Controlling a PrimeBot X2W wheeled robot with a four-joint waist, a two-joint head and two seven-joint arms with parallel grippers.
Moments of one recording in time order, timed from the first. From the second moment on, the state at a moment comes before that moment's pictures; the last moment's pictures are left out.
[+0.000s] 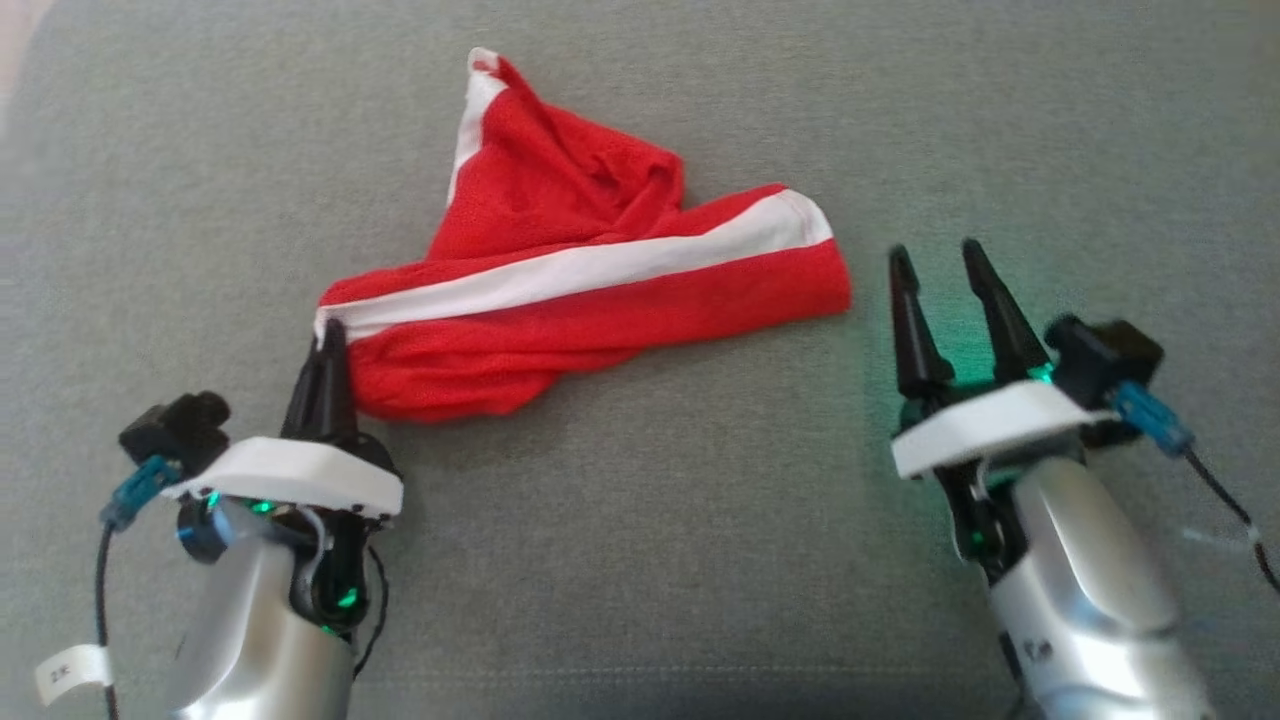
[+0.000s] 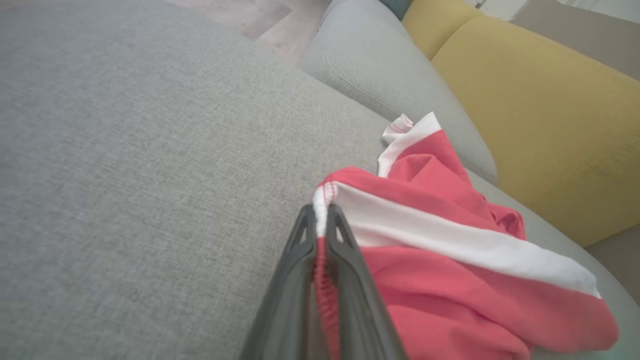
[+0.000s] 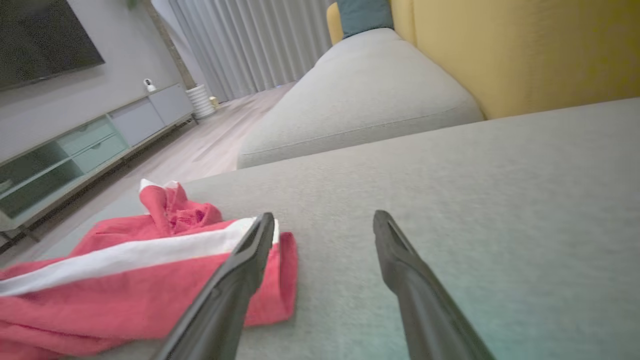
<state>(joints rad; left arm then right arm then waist) -0.33 0.04 -0.07 0.57 -0.56 -0.12 -0.26 -0.37 -0.05 0.18 0.49 0.31 0.12 -0.25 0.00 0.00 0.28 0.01</state>
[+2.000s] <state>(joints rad) -0.44 0.11 -0.25 0.52 -0.52 -0.12 -0.26 -0.64 -0.06 0.27 0.64 0.44 0.12 -0.25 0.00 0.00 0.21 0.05</state>
